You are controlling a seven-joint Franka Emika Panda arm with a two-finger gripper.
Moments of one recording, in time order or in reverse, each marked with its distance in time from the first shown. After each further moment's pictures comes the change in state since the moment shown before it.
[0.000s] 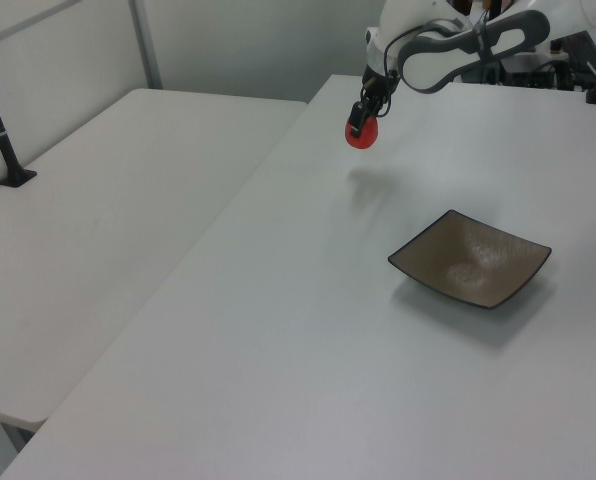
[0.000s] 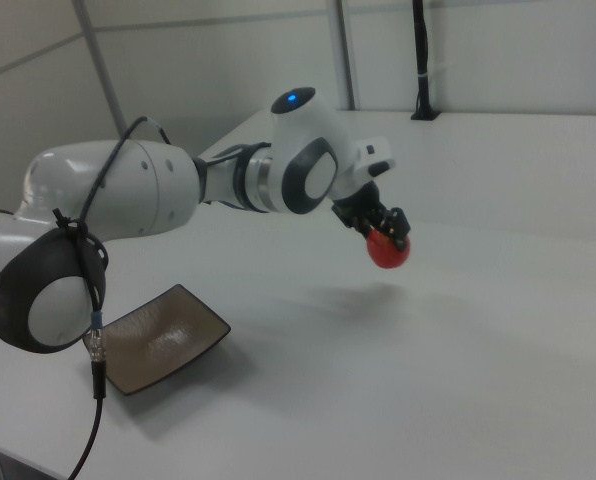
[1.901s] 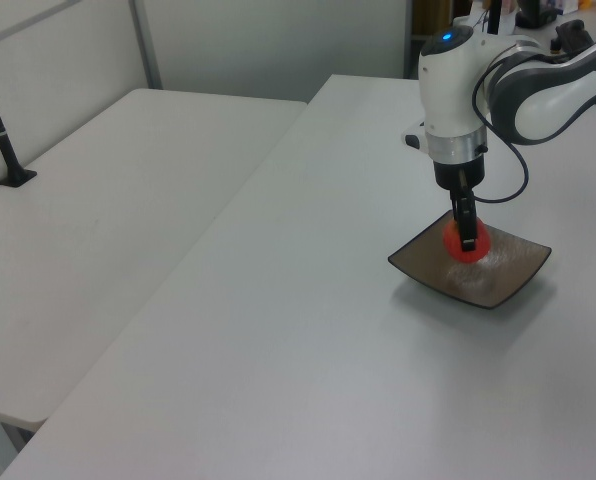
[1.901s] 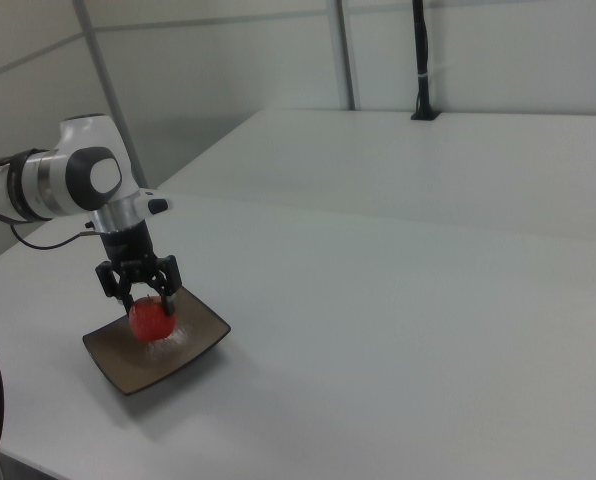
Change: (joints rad) arm 0.415 -0.502 0.096 -0.620 0.068 -0.457 -0.055
